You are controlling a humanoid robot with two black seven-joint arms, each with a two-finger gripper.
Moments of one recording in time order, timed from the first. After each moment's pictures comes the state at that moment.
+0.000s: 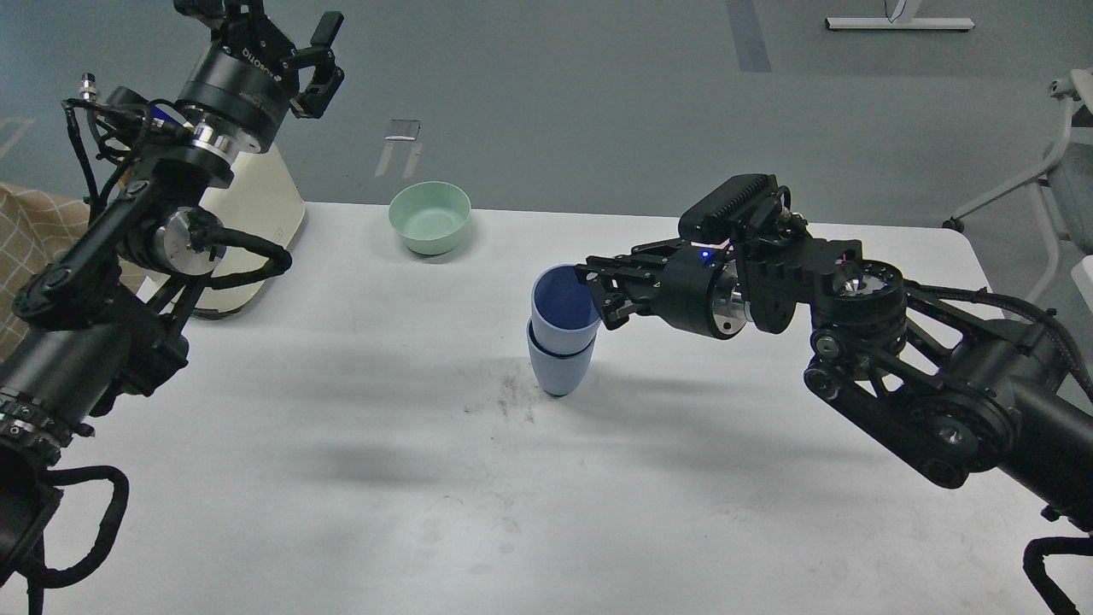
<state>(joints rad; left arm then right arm) -0.73 0.39 -1.10 -0.94 0.48 -0.27 -0.35 0.80 -0.28 0.65 1.38 -2.08 0.49 0.07</state>
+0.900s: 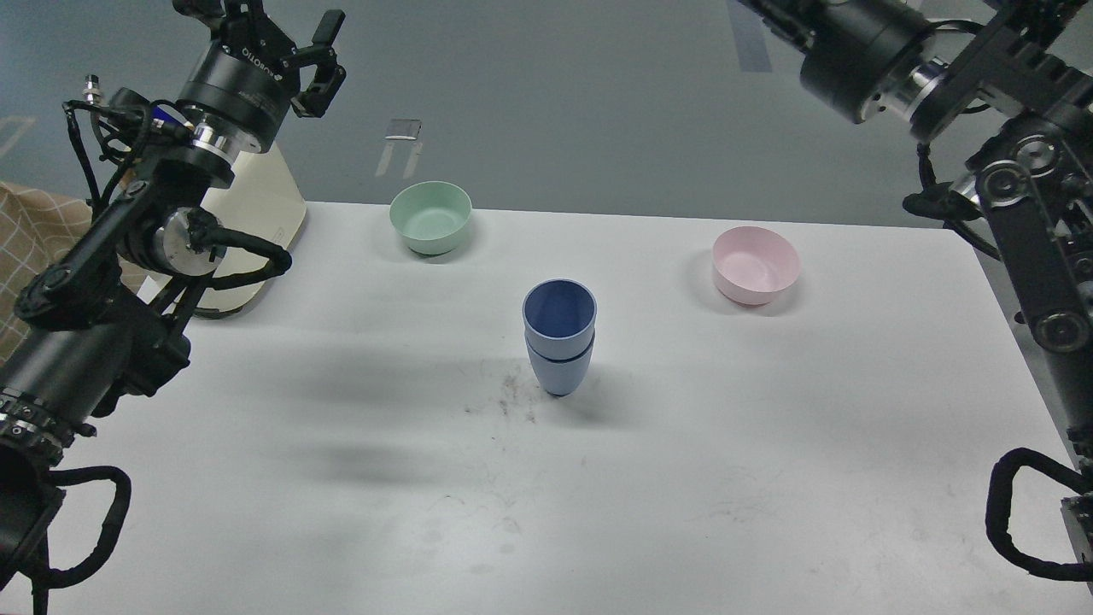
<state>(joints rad) -0.73 0.38 -1.11 -0.94 0.46 -0.28 -0.36 0.83 -0.18 1.37 1.23 -1.63 0.48 0.09</state>
